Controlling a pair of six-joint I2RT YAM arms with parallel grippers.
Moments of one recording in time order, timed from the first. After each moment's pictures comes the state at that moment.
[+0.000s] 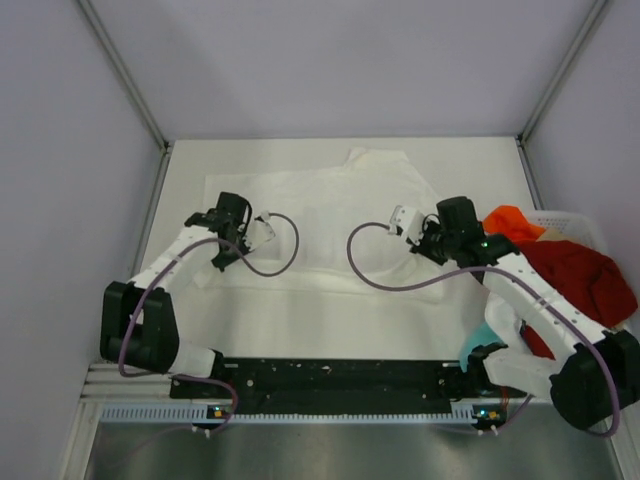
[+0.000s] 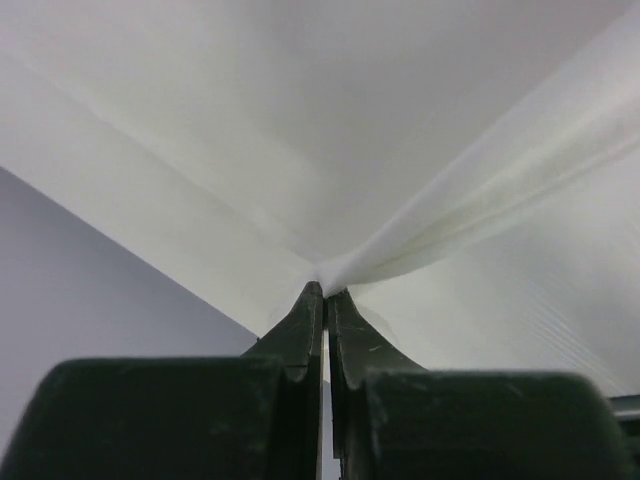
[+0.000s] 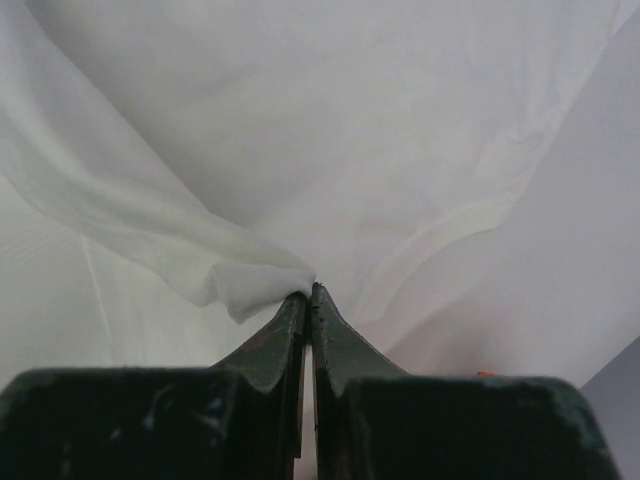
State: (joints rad) left arm -0.24 1.37 0.92 -0.82 -0.22 0.79; right arm 0.43 1.07 0.85 -0.62 -0.12 -0.75
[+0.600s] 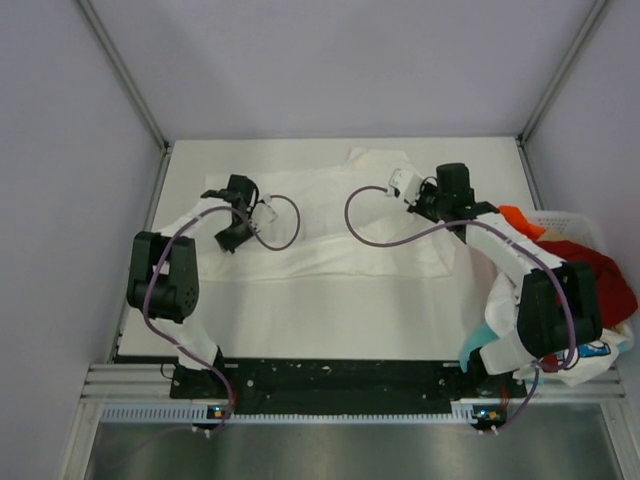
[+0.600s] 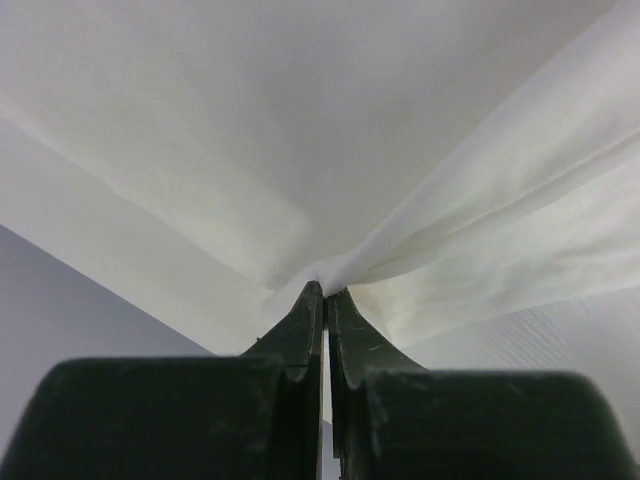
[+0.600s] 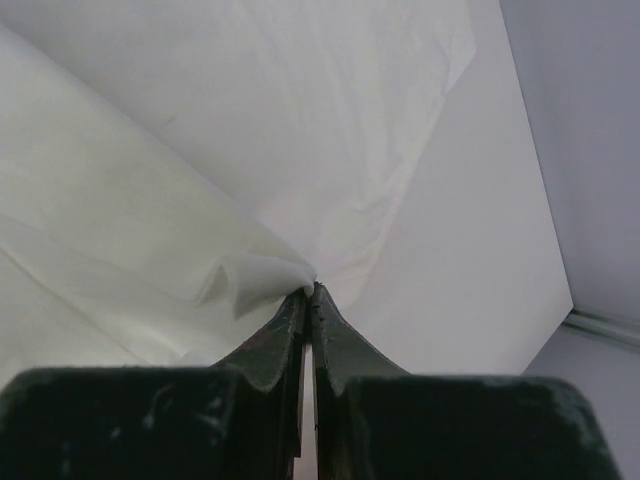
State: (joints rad) left arm -0.18 1.74 1.18 -0.76 -0.23 0.70; right arm 0.27 1.48 1.01 -0.21 -0.13 -0.89
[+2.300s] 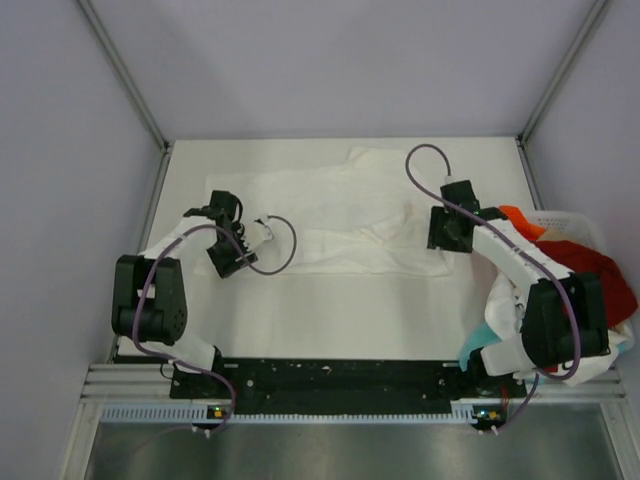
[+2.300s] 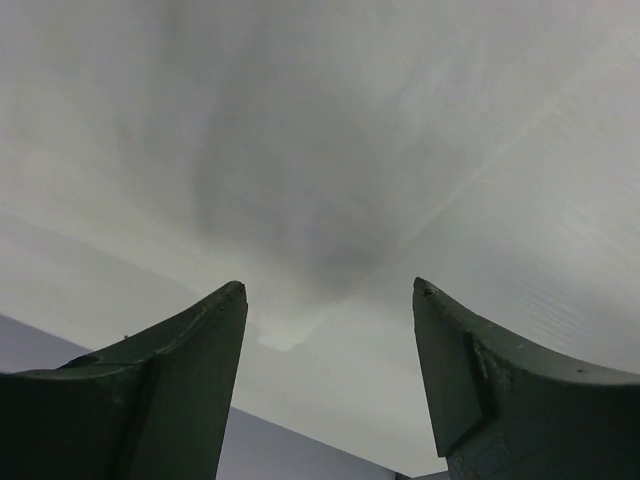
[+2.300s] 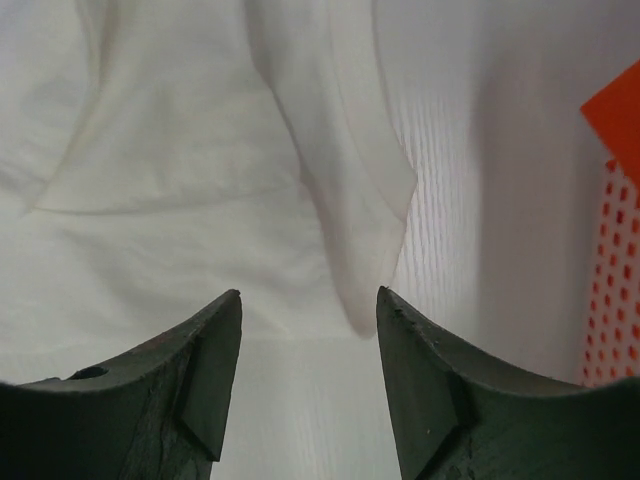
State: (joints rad) left arm -0.11 1.59 1.04 -0.76 -0.03 0.93; right arm 0.23 1.40 1.02 -0.57 0.18 0.28
